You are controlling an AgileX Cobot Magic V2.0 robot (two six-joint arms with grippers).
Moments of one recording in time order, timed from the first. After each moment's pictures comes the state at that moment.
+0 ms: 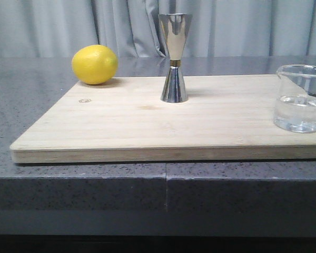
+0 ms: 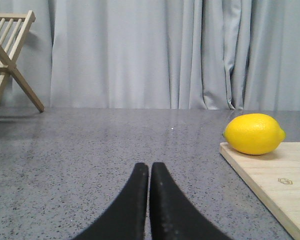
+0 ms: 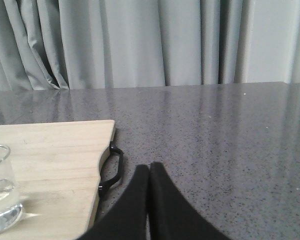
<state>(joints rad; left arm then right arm) -0.12 -0.01 0.00 -0.02 -0.03 0.03 -0.06 -0.01 0.01 0.01 0.00 0.02</state>
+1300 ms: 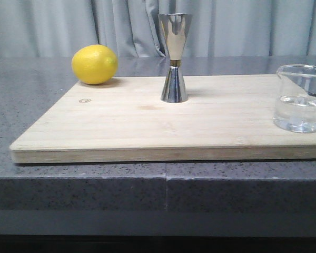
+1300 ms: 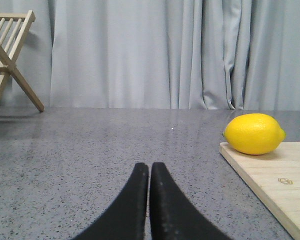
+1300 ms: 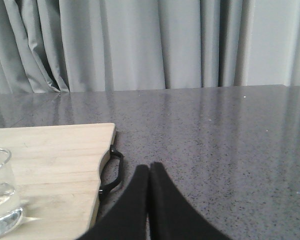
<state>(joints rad) -0.12 -0.01 0.00 -0.02 -0.03 0.03 -0.06 -0.01 0.01 0.01 -0.01 0.02</state>
